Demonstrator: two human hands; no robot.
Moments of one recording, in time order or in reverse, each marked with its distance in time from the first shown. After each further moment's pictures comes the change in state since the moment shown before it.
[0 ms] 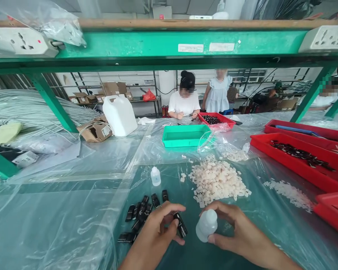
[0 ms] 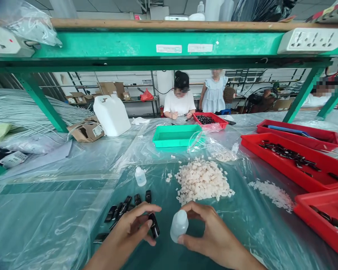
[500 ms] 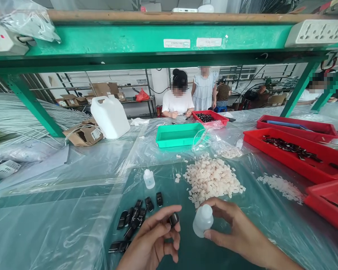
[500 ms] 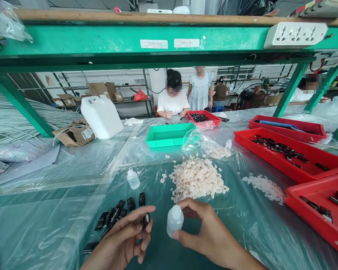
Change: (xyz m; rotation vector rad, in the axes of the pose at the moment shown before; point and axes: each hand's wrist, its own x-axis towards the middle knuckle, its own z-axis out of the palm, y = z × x) left_hand 0.001 -0.002 0.013 -0.734 0.012 -0.192; right_hand 0.000 -0.005 -0.004 0.073 0.080 -0.070
